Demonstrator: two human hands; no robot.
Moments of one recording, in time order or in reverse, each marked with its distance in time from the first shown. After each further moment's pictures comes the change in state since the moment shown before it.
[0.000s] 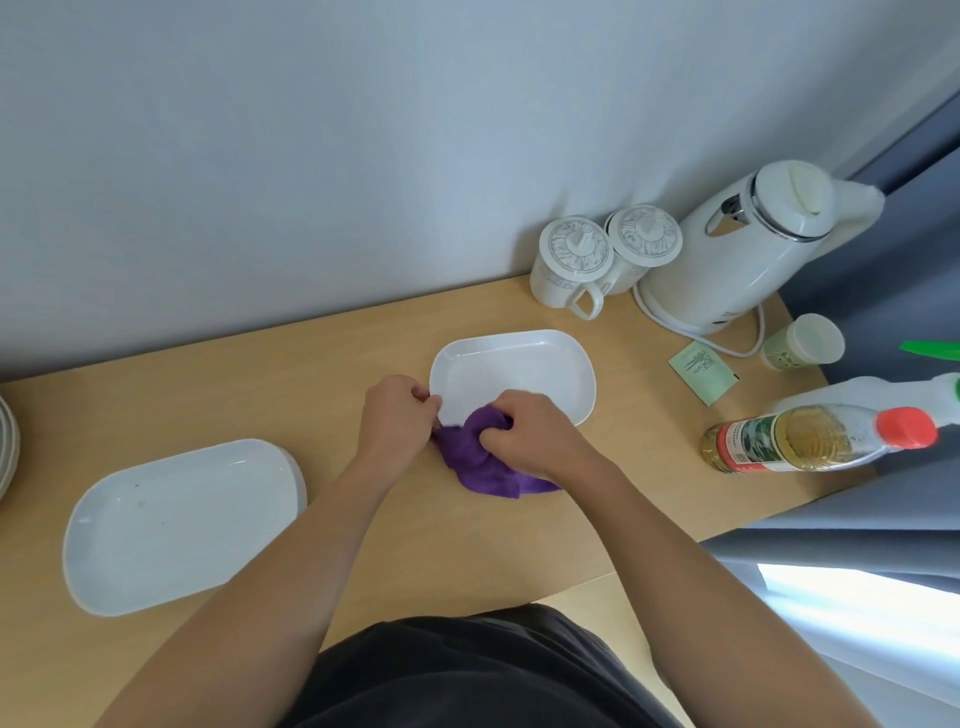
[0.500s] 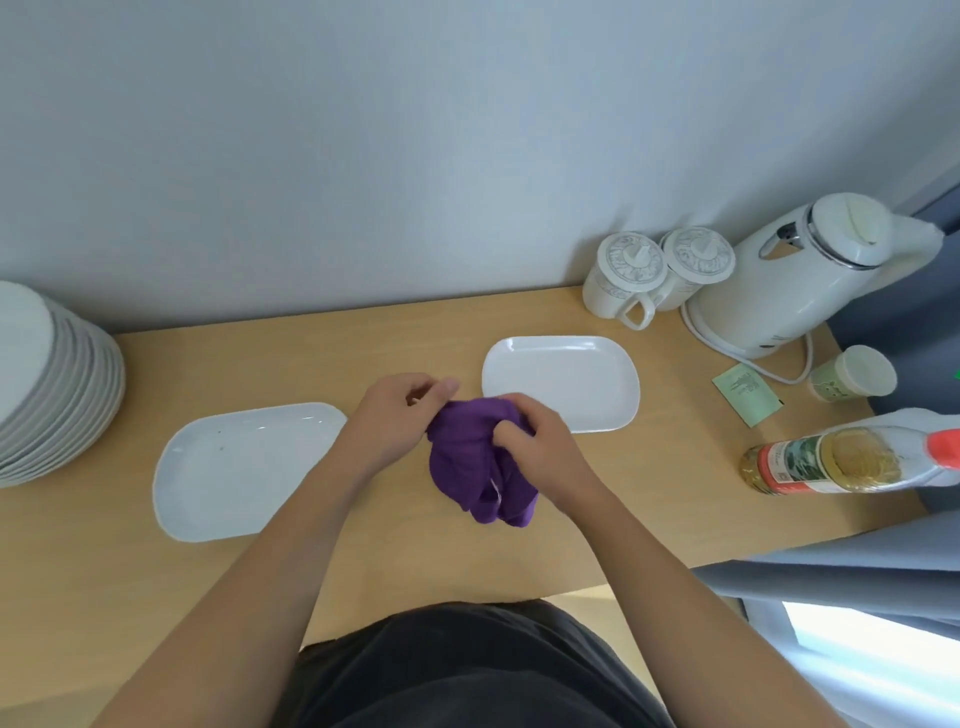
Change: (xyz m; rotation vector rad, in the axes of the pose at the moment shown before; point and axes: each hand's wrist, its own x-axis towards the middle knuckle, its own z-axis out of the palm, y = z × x) left_hand -0.057 -0.018 -0.078 -0.107 -0.098 0.143; right_hand -0.036 -0.042 0.039 0.521 0.042 -0.038
